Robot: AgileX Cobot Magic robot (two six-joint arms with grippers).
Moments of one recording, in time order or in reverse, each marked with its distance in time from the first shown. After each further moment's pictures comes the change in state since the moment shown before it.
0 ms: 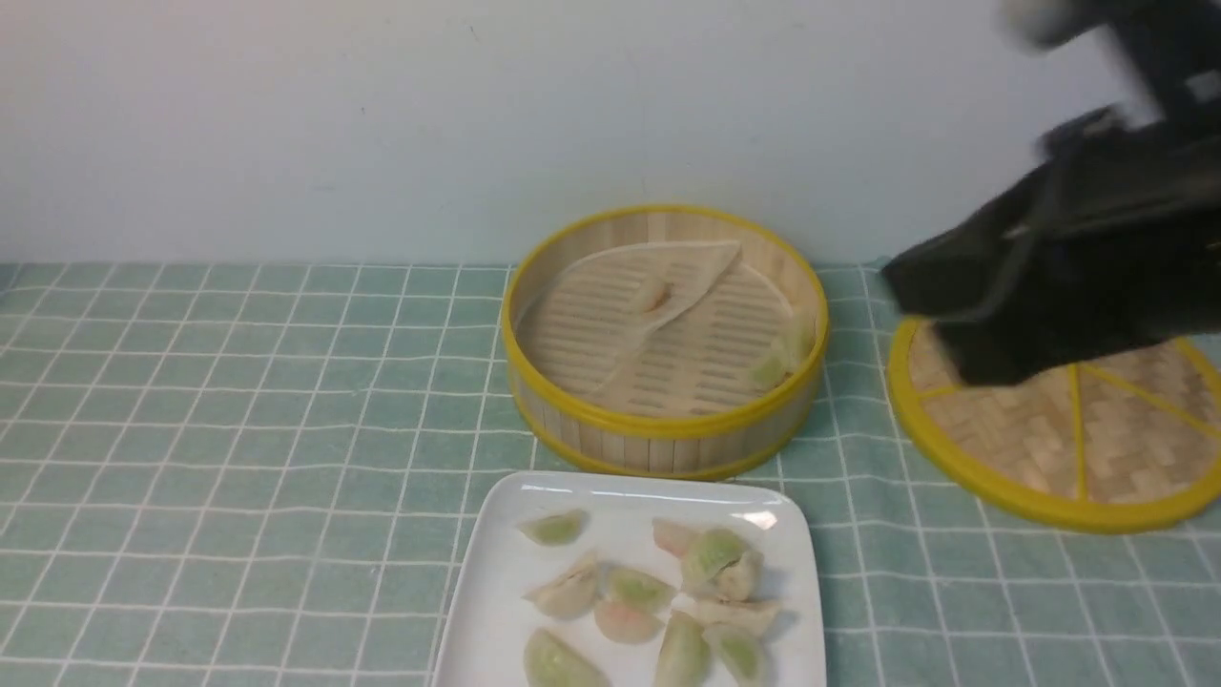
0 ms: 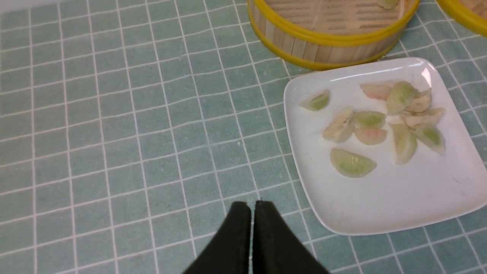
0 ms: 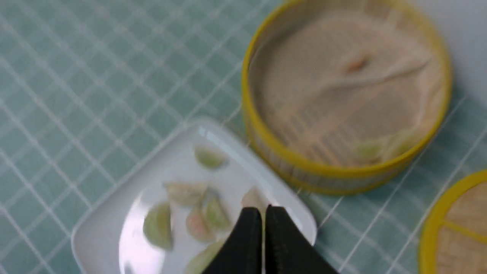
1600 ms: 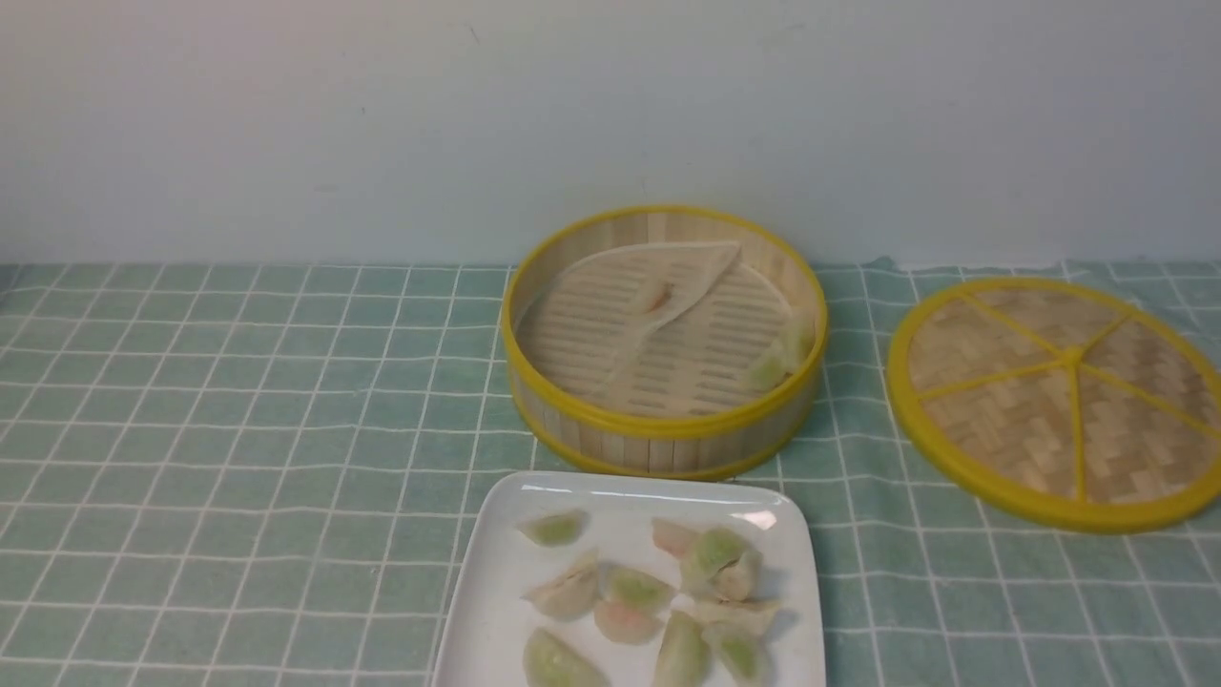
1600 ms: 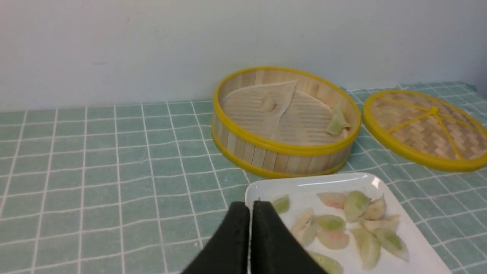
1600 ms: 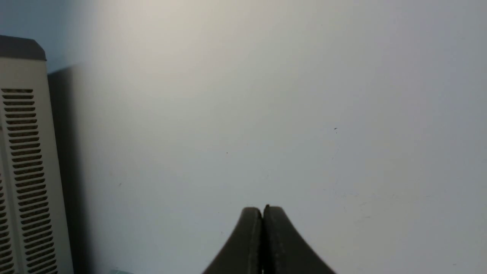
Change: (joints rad) right arm 0.000 -1.047 0.771 -0.534 -0.603 0.553; left arm 0.000 -0.521 0.542 -0.037 -0.501 -0.070
